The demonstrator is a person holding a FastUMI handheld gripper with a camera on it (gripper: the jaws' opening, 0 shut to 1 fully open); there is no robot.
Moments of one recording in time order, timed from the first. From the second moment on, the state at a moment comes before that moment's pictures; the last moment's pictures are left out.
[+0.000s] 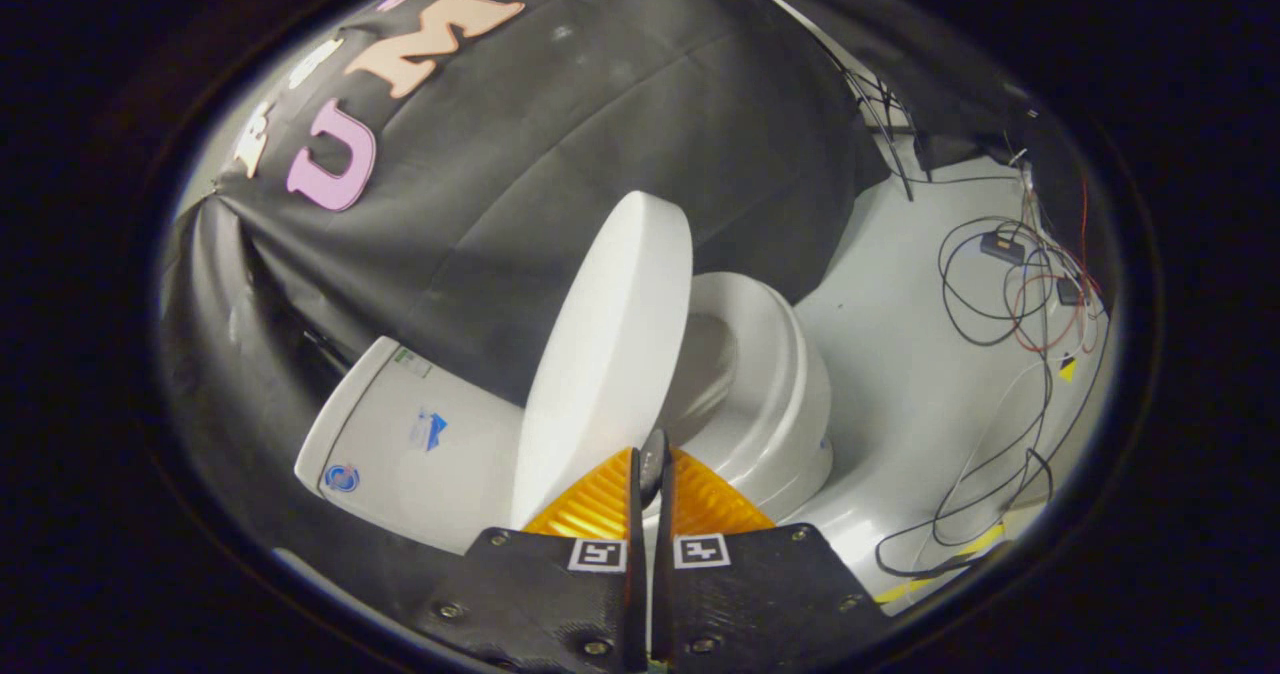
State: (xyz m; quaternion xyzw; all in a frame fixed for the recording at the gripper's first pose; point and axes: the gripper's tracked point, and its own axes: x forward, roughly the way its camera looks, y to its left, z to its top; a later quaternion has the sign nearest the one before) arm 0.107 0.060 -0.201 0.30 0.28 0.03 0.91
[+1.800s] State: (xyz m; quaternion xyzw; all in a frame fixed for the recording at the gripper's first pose) arm 0.097 0.137 -0.103 0.14 0.20 0.09 0.97
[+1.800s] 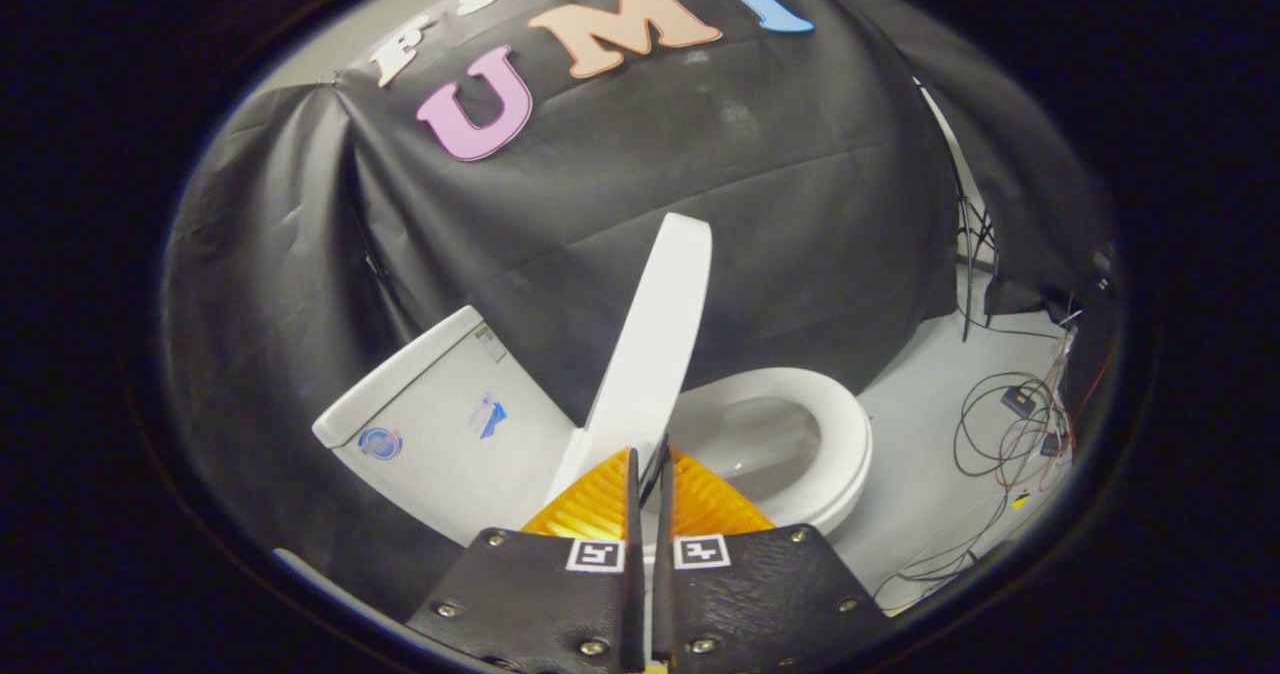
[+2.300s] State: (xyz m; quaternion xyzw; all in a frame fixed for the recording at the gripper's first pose) arm 0.094 0.174 -0.077 0.09 0.17 0.12 0.97
